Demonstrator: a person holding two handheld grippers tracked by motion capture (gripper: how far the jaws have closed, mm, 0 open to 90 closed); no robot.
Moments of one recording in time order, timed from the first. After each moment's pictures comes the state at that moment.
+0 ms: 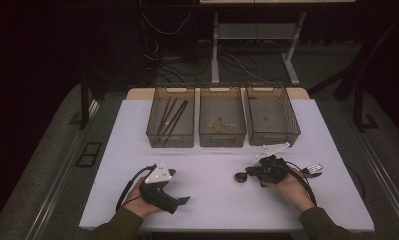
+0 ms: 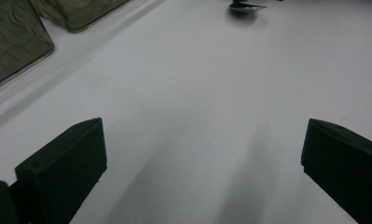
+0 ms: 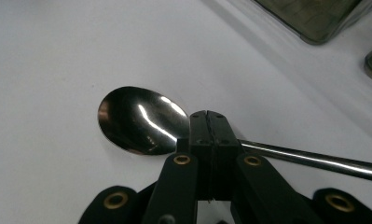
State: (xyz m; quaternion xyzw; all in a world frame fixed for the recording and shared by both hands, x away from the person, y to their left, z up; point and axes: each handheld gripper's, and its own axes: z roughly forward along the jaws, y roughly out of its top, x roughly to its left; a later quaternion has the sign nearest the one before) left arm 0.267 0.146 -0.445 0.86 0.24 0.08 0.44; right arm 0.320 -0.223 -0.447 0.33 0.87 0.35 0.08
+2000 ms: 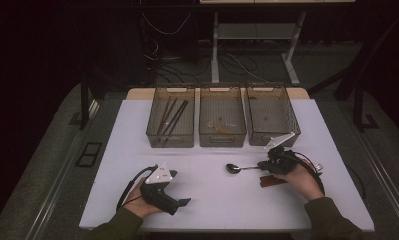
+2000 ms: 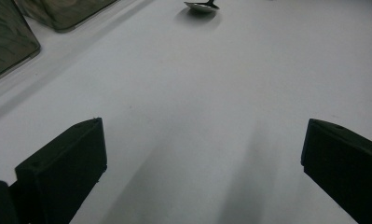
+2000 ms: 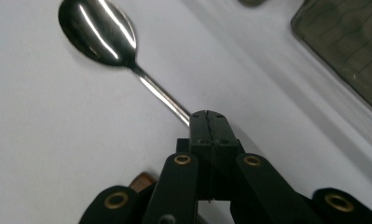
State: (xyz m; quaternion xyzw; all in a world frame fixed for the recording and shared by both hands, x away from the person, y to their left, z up) left arm 0.267 0.144 -0.445 0.87 0.23 0.07 0.44; right arm 0.339 -0.249 -0.436 0.35 0.89 0.27 0.08
